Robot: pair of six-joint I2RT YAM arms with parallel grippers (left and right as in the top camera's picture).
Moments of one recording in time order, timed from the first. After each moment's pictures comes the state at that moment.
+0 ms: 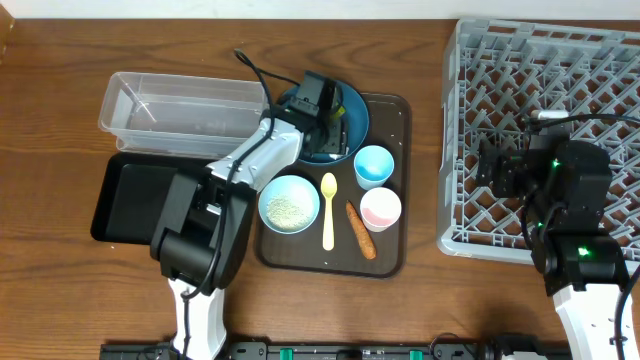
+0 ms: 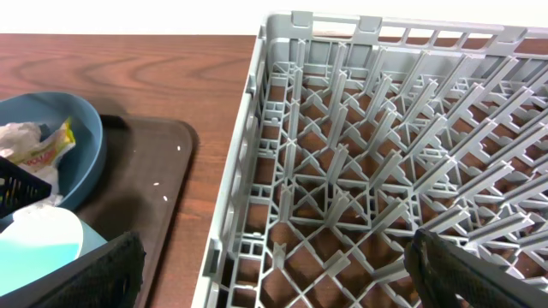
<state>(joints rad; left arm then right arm) -0.43 2.06 1.41 -0.45 0.10 -0.33 0.00 0.97 0.83 -0.41 -0.03 0.01</state>
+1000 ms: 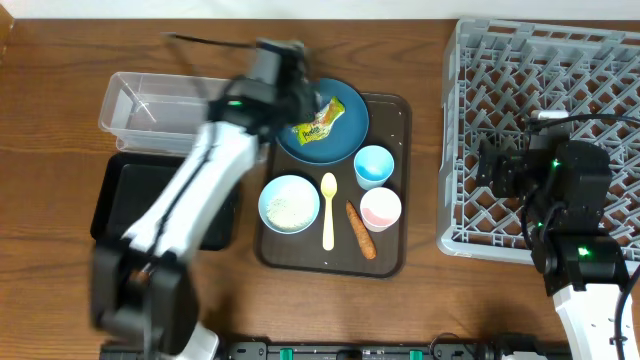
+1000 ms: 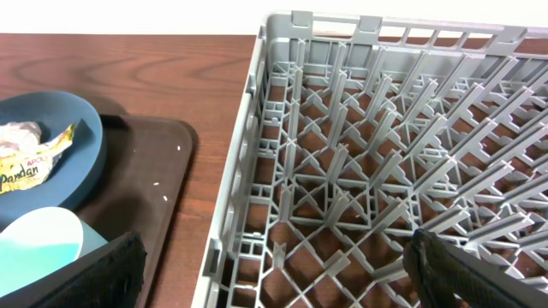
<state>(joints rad) -0.30 1.69 1.41 -0.50 0.12 -0.33 0.00 0.97 0.83 -0.41 -0.03 0.01</state>
